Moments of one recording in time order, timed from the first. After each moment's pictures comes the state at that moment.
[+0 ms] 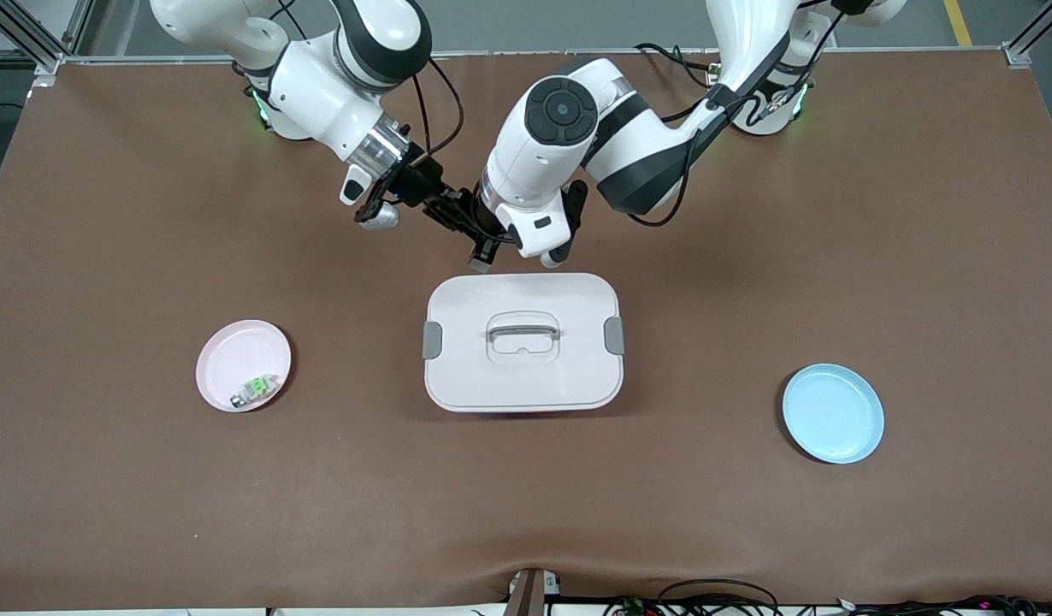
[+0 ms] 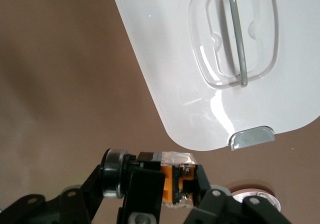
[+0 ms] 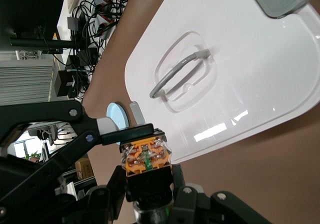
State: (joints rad) left arm -0.49 0.57 -0.45 -1.33 -0.05 2.03 -2.10; right arm 0.81 0.02 0.01 -2.23 1.50 2.93 -0.01
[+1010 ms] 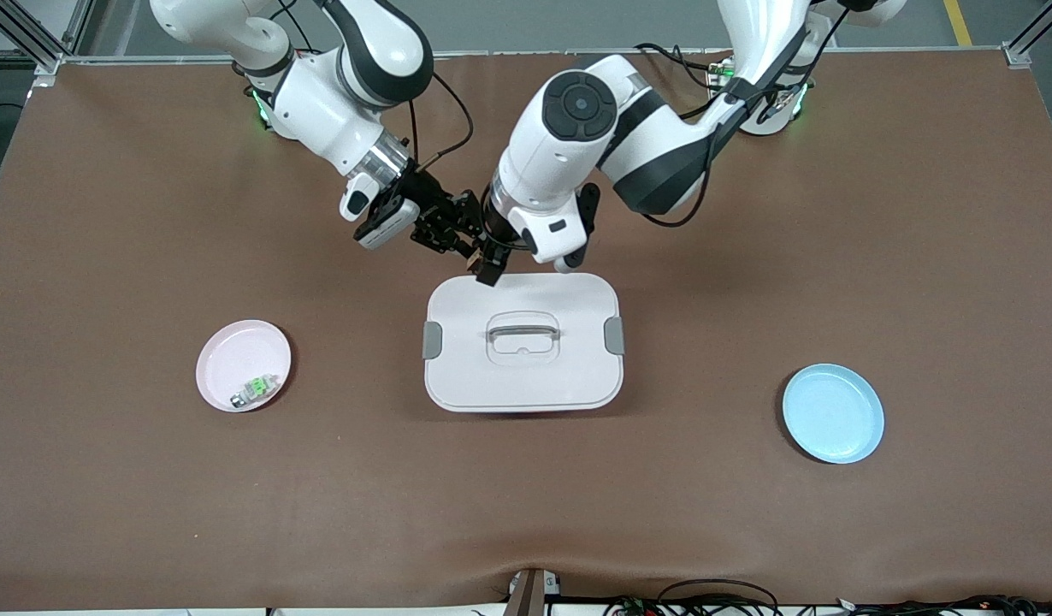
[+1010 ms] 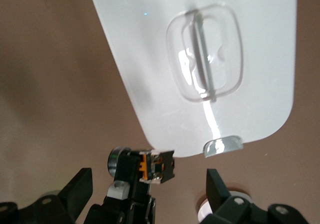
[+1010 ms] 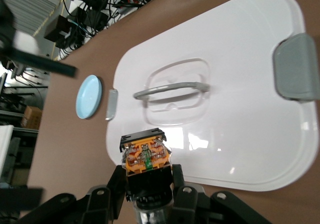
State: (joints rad) left arm -0.49 0.55 -0.39 -1.30 -0.05 2.01 -2.10; right arm 0.79 0.07 0.00 -2.25 1.50 2.93 -0.60
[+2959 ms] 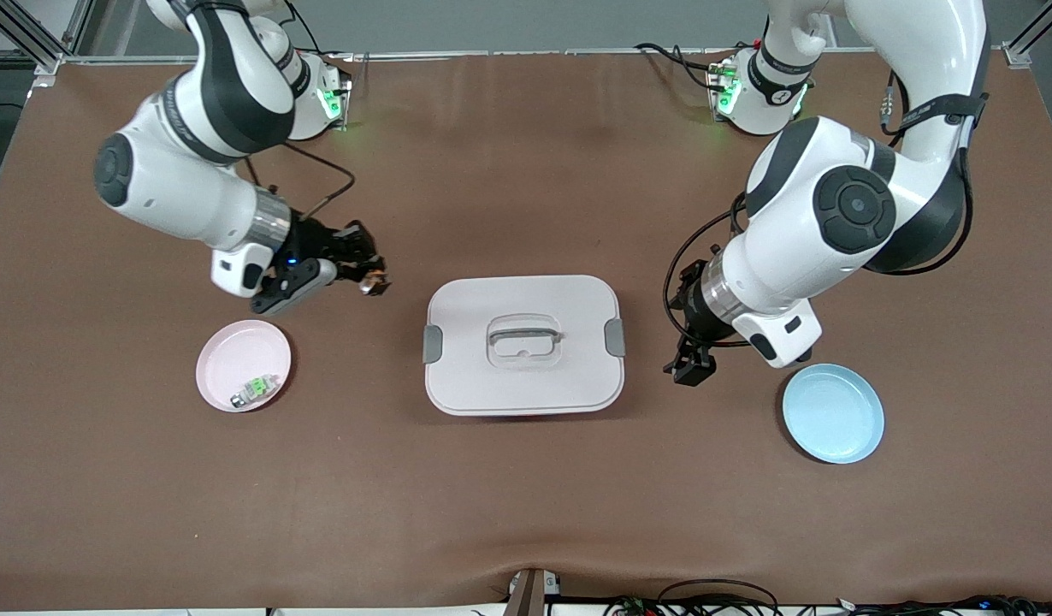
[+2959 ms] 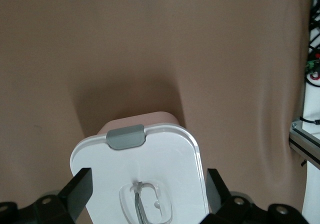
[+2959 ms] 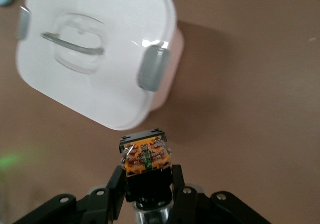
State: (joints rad) left arm -0.22 0.47 -0.27 -1.29 -0.05 1.86 -1.81; right arm 0.33 0.07 -0.03 -1.97 0.42 2.03 -0.31
